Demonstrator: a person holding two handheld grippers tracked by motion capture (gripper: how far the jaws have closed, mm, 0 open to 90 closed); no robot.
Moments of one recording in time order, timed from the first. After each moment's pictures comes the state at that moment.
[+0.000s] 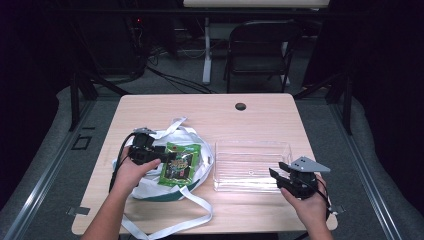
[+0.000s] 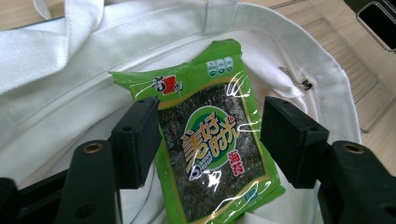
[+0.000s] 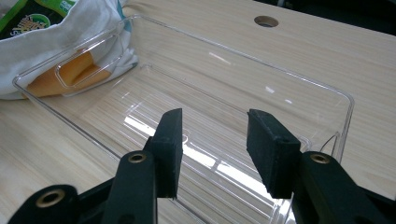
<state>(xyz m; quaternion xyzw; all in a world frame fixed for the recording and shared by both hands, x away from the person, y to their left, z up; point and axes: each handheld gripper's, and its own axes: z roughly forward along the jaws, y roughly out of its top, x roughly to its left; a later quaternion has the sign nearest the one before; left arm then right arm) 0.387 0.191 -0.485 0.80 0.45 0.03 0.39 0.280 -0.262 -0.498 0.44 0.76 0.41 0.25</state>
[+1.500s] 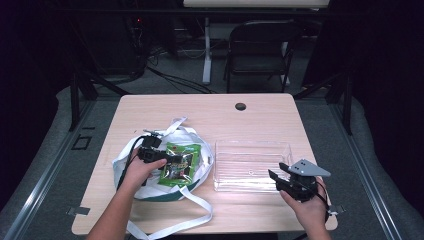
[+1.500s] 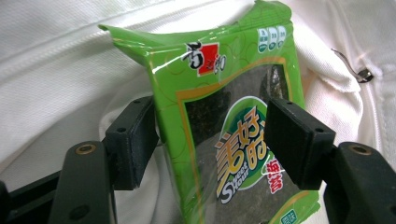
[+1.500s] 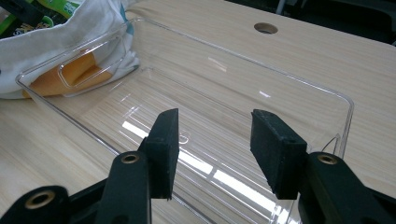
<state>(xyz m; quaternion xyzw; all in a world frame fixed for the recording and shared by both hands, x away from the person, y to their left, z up) 0.416 0.186 -0.532 0.80 0.47 -0.04 0.36 0.275 -0.262 -0.503 0.43 0.75 0.42 0.27</state>
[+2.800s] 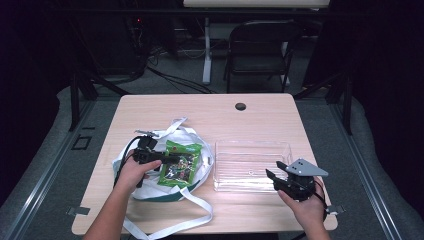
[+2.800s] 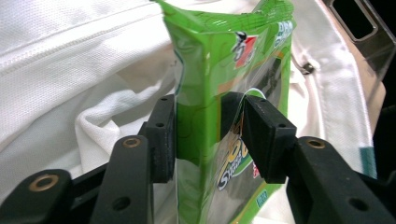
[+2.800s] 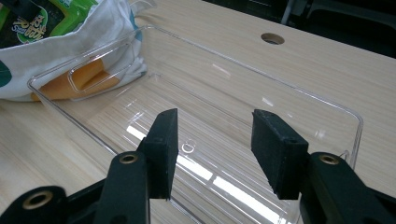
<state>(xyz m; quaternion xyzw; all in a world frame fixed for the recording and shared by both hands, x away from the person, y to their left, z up) 0.405 0.198 -0.520 0.80 0.43 -0.08 0.40 0.276 -0.256 -0.501 0.41 0.76 0.42 0.27</state>
